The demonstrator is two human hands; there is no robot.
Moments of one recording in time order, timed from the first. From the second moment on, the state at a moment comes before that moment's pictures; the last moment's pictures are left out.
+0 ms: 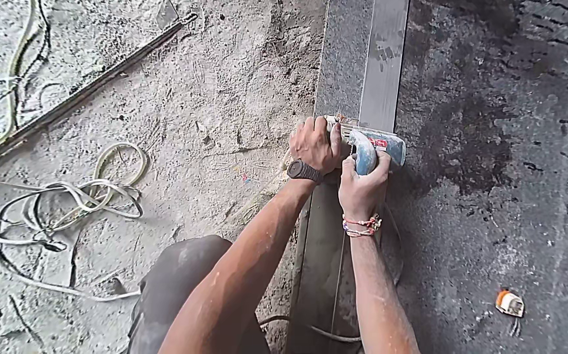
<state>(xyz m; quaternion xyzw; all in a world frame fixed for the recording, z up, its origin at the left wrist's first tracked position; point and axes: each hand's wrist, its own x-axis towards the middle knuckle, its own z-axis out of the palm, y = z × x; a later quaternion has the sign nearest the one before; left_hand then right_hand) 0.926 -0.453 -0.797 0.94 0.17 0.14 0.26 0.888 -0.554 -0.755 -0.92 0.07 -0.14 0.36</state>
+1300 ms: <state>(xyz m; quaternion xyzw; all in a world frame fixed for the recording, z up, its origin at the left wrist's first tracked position) 0.957 -0.446 -0.798 0.94 0.17 0.15 0.26 0.915 -0.547 -0.752 -0.93 0.09 -0.11 0.35</state>
